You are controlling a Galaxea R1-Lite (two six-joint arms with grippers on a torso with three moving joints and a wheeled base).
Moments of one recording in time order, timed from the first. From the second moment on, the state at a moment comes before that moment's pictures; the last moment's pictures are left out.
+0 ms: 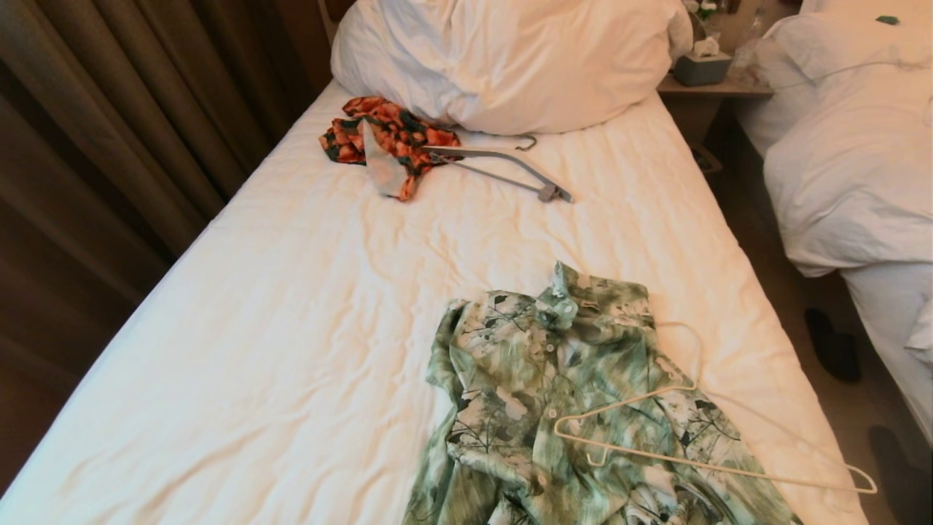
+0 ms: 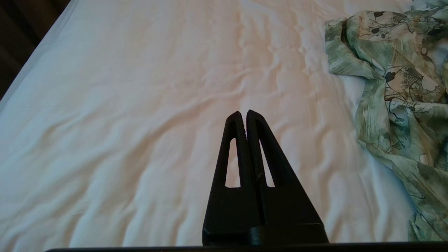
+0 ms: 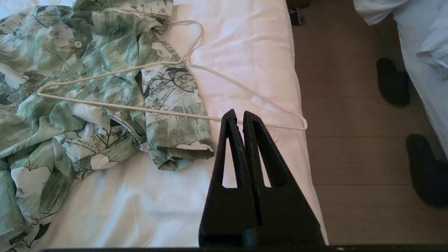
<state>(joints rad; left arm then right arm) 0.00 0.00 0.00 0.00 0.00 -0.01 0.00 0.00 0.00 0.00 -0.02 0.05</state>
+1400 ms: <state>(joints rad) 0.00 0.00 0.00 0.00 0.00 -0.01 0.00 0.34 -0.36 0.21 0.03 0.07</state>
